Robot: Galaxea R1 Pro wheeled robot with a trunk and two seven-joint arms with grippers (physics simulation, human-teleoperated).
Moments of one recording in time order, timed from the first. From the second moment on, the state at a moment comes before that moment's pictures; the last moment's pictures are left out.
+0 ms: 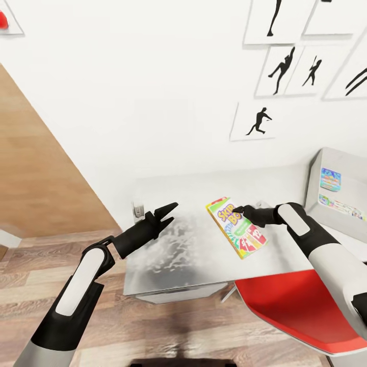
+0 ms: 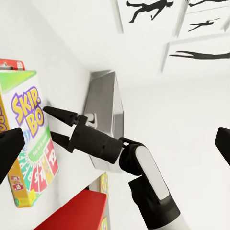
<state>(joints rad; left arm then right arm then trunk) -0.52 0.05 -0.24 -1.60 1.43 0.64 -0.01 -1.07 -0.31 0.35 -0.70 -1.14 0.80 -0.09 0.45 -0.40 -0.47</state>
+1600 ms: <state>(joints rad) -0.52 0.05 -0.24 -1.60 1.43 0.64 -0.02 -1.07 -0.31 0.35 -0.70 -1.14 0.80 -0.09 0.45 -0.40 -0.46</state>
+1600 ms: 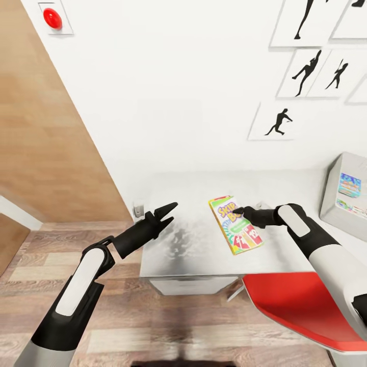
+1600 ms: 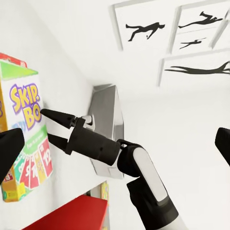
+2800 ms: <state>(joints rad) -0.52 0.05 -0.23 -1.60 1.43 0.64 -0.02 -1.07 -0.31 0.35 -0.70 -1.14 0.80 -0.09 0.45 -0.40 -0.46</state>
